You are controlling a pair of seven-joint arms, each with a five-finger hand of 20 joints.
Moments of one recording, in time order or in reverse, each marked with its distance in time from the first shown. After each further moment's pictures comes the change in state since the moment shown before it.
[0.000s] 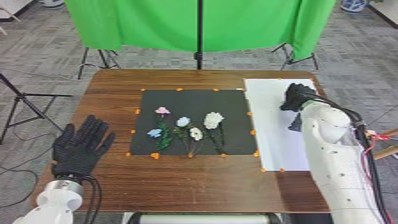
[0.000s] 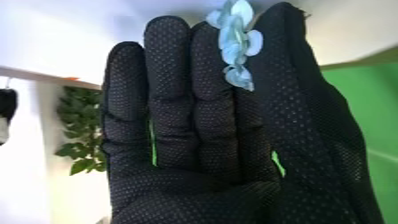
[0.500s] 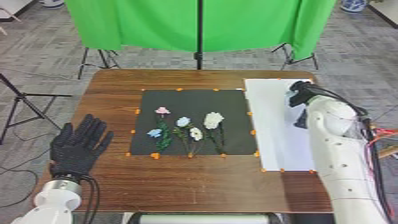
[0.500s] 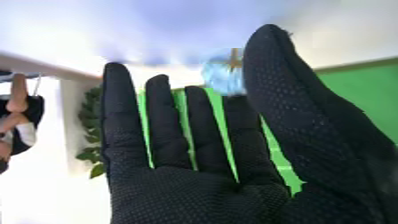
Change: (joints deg) left arm 0.2 0.2 -0.1 -0.2 0.7 -0.1 0.7; right arm 4.7 -1.0 2.9 5.5 -2.7 -3.3 0.9
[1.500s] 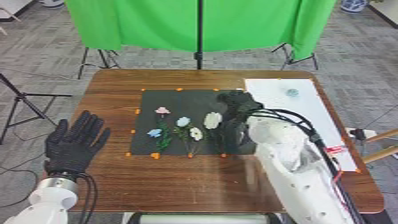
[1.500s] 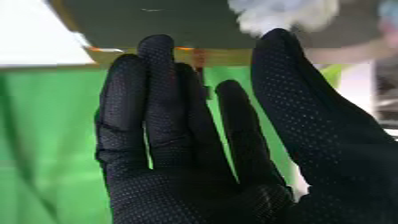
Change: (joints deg) left arm 0.3 0.2 -1.5 -1.9 -0.2 0.7 -0.6; right arm -12.2 1.5 -22.9 -31.3 8.5 -7.7 4.1
